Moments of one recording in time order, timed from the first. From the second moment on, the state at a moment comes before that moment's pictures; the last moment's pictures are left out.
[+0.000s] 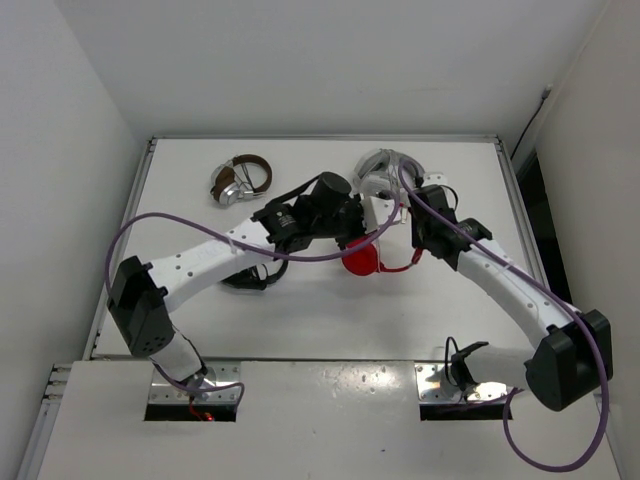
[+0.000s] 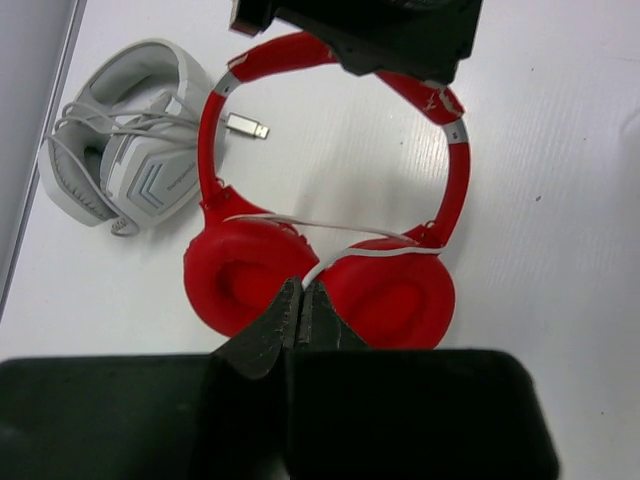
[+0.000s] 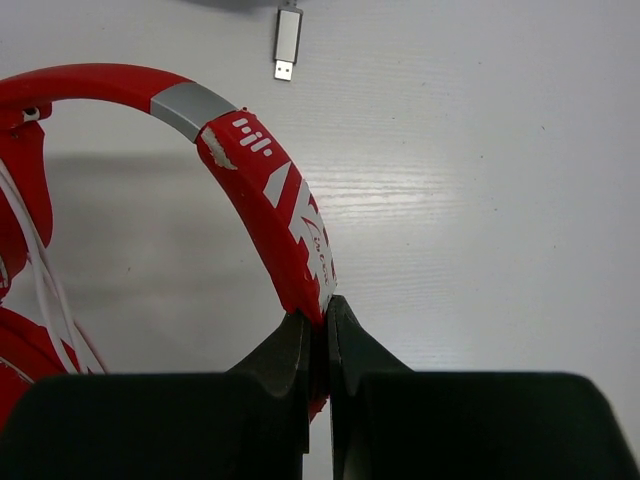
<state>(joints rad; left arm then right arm) -0.90 1.58 1.42 -0.35 0.18 0.47 0.42 1.24 0.93 -0.55 0.42 0.26</state>
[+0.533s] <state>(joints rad) -0.92 1.59 1.36 -0.17 0.11 0.30 0.42 1.24 0.93 -0.56 0.39 0.26</state>
